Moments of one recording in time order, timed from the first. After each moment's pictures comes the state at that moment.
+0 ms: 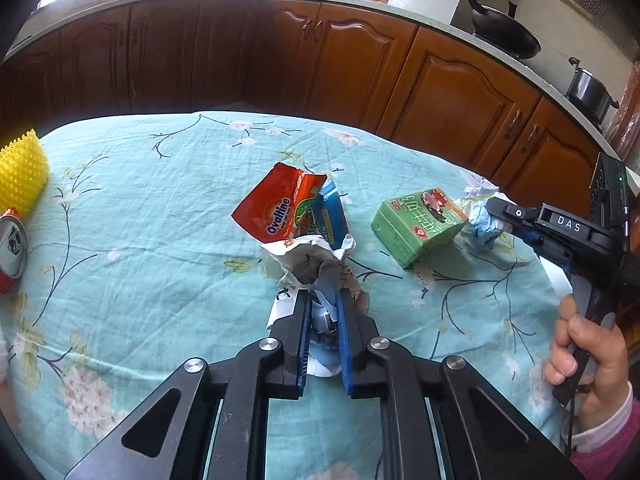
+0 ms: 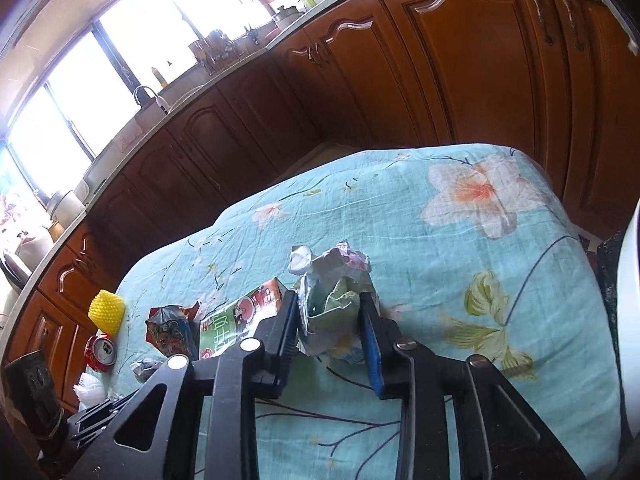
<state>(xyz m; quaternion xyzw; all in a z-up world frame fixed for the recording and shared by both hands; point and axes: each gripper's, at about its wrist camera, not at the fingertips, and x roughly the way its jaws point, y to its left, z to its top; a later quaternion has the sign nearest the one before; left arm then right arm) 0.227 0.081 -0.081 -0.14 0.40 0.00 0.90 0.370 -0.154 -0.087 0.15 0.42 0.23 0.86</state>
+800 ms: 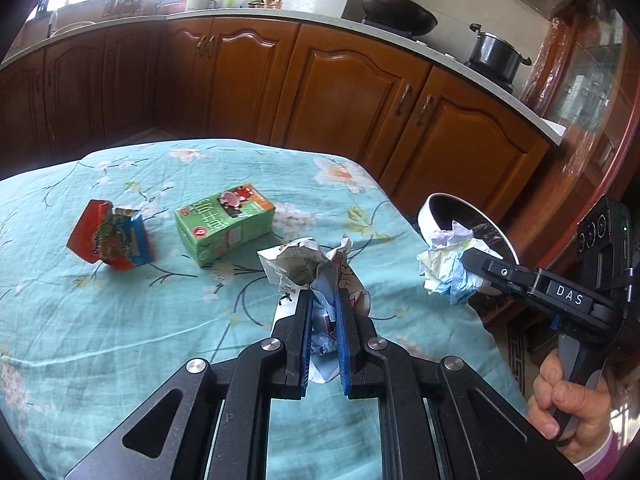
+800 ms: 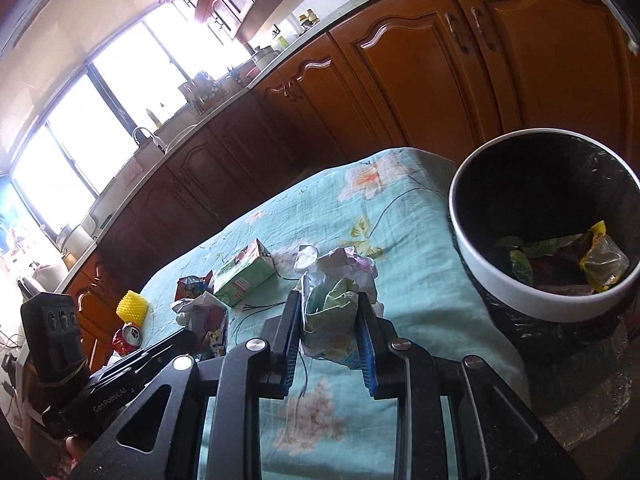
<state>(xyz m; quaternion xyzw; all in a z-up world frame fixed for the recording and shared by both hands) 0.213 -0.031 -0.050 -0.10 0.38 -0.14 0.91 0.255 -0.270 -0.056 0.21 0.39 0.19 0.88</state>
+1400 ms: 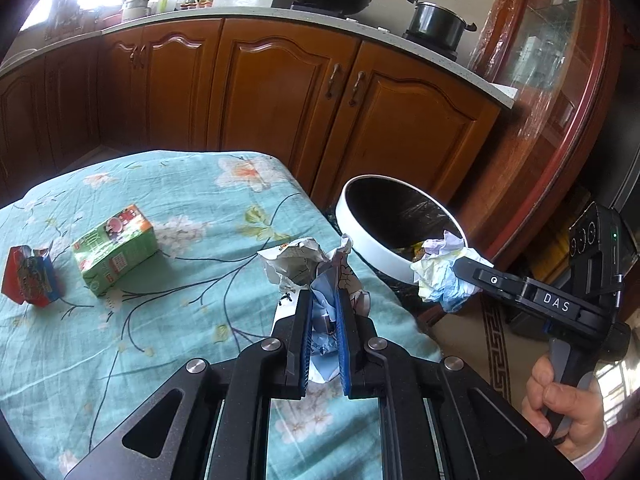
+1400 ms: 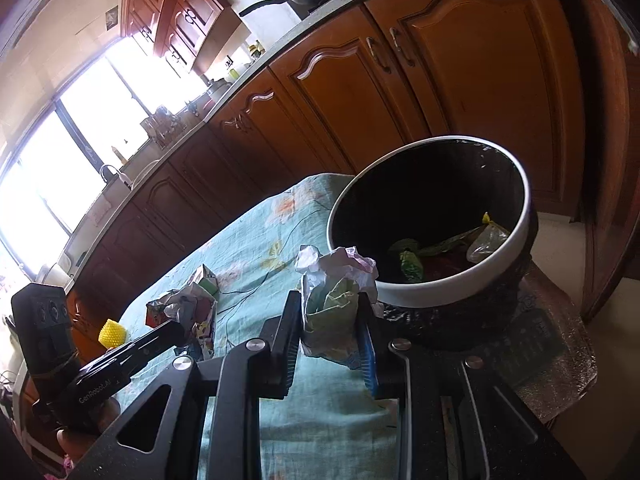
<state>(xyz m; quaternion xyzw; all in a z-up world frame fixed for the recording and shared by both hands) 0.234 -0.113 -0.043 -0.06 0.38 -0.21 0.90 0.223 -0.357 -0.054 0.24 0.38 0.11 0.89</state>
